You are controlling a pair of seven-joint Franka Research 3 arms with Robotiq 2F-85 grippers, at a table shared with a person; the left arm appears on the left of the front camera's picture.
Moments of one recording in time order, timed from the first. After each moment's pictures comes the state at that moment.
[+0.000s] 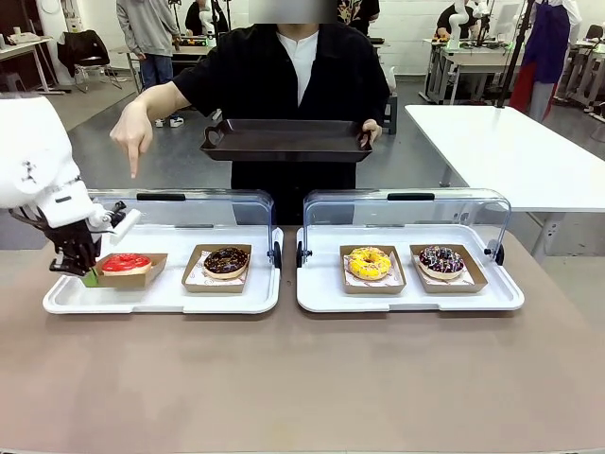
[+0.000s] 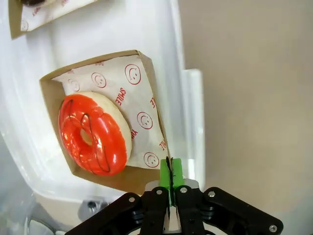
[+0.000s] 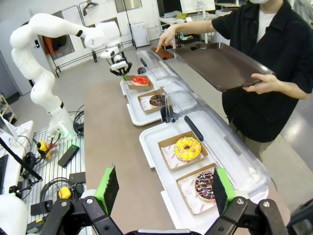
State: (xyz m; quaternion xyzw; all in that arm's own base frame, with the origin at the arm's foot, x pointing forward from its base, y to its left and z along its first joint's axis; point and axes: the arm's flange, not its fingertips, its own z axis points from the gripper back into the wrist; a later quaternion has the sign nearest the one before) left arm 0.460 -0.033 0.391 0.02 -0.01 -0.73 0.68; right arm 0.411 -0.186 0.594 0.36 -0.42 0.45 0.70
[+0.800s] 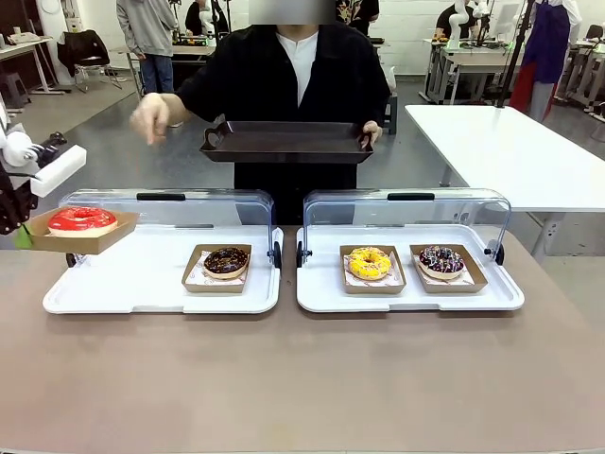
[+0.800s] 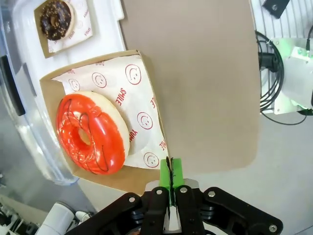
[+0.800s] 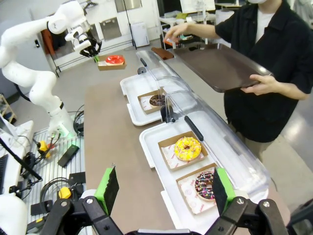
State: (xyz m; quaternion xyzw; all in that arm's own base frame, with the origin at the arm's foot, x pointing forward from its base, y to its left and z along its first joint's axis) left arm 0.333 -0.057 0.548 0.08 -0.02 -0.75 0.66; right arm 0.411 -0.187 0.594 0.36 -0.42 0.45 0.70
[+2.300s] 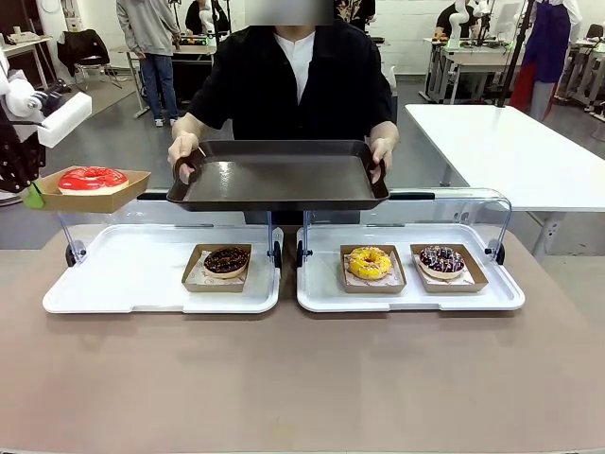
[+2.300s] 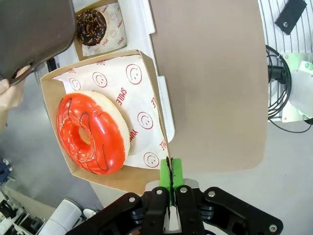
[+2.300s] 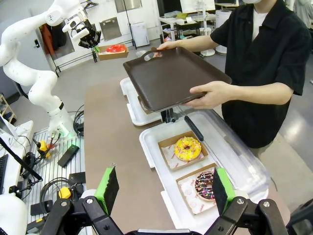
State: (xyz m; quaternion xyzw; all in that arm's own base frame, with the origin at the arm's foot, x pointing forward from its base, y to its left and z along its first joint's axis) left arm 0.342 -0.075 0.595 0.09 -0.06 -0.74 0.66; right arm 0.411 -0.187 0.594 0.36 -0.42 0.45 0.70
